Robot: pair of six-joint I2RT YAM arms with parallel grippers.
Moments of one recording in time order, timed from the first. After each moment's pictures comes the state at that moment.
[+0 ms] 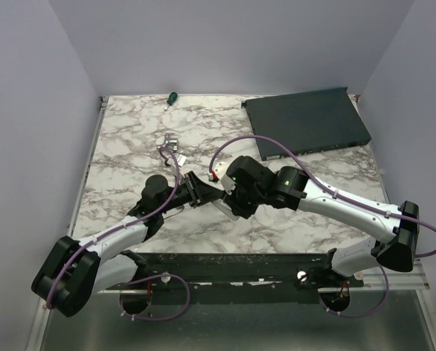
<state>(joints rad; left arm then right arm) -0.54 1.10 0.33 0.66 0.56 -1.16 1.08 1.42 1.34 -0.87 0.03 -0.02</state>
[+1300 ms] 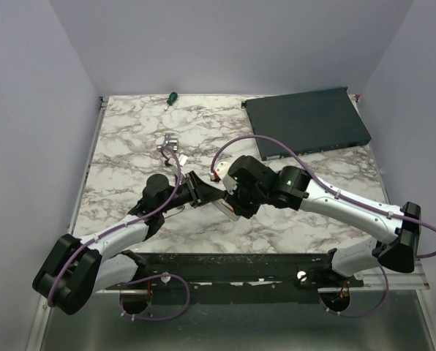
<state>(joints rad) -0.54 1.11 0.34 0.66 0.57 -1.16 1.08 1.41 1.34 -0.89 0.03 -0.02</state>
